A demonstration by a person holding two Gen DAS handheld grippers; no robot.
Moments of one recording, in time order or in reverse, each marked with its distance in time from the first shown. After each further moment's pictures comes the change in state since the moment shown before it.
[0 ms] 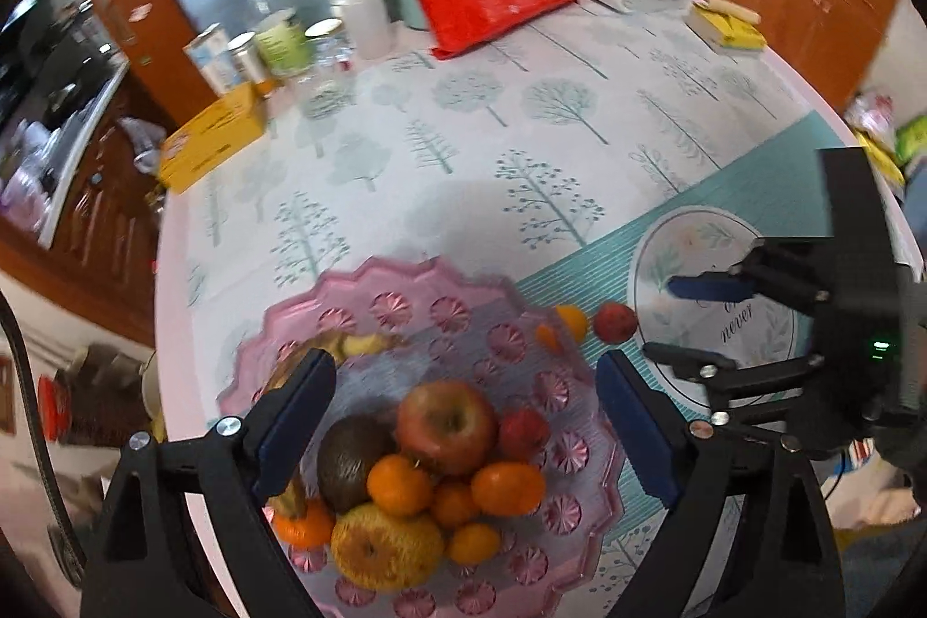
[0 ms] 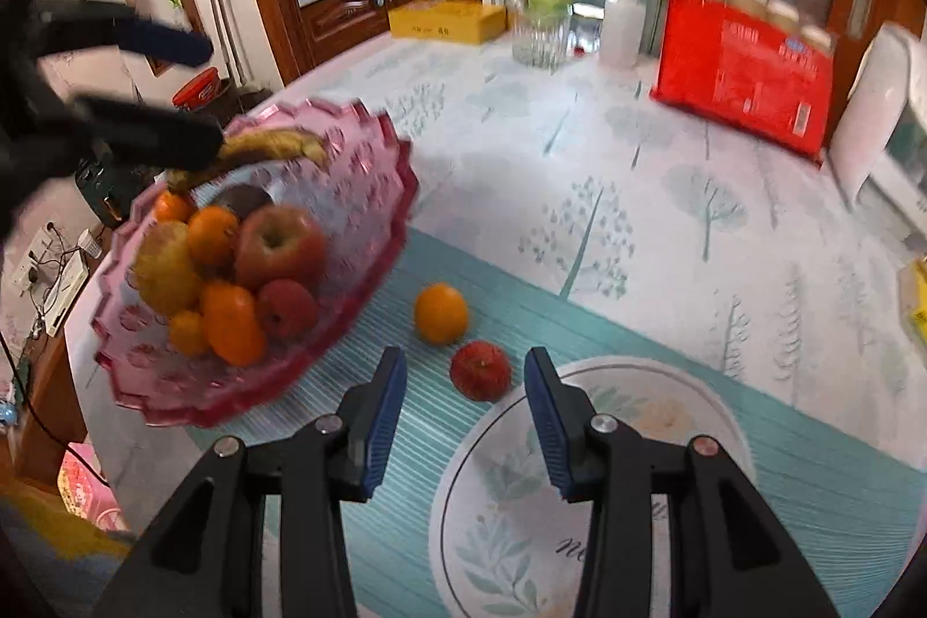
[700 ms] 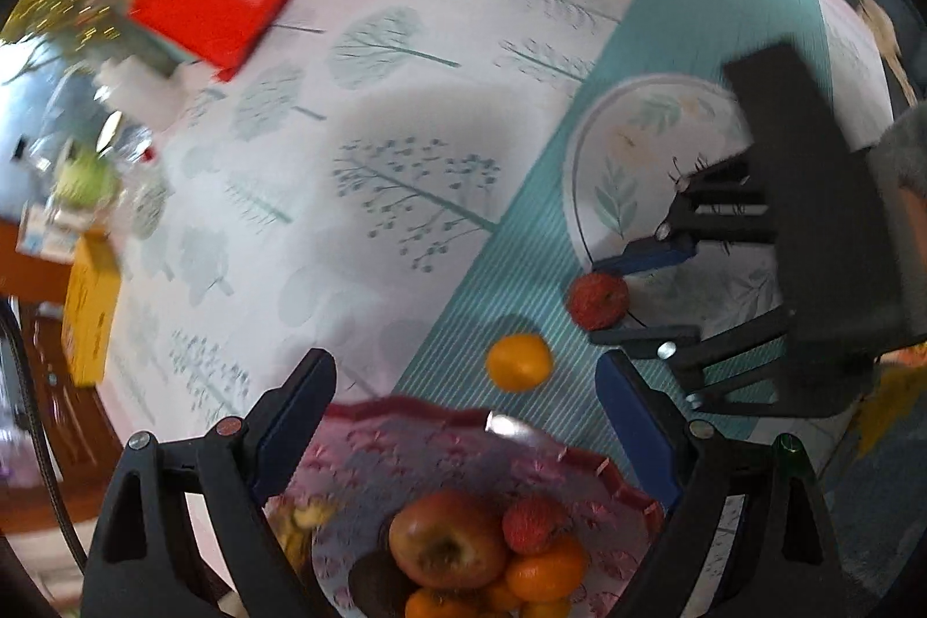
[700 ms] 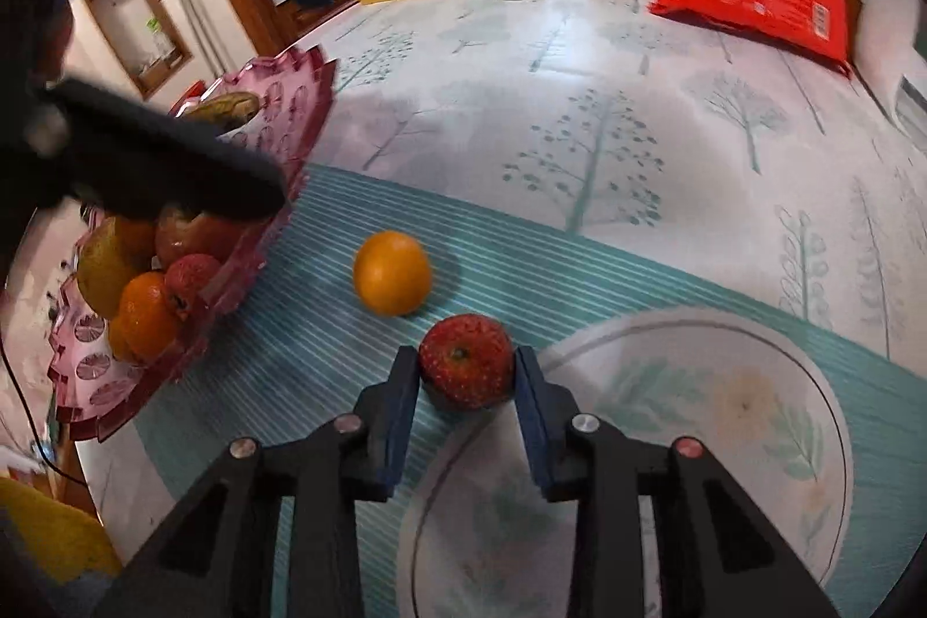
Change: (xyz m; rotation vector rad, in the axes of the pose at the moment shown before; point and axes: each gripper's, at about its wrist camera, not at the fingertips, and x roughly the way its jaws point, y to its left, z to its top) left arm 0.097 -0.075 0.051 0.540 0.203 -0.107; right arm 0.046 -0.030 -0.024 0.144 0.024 0.064
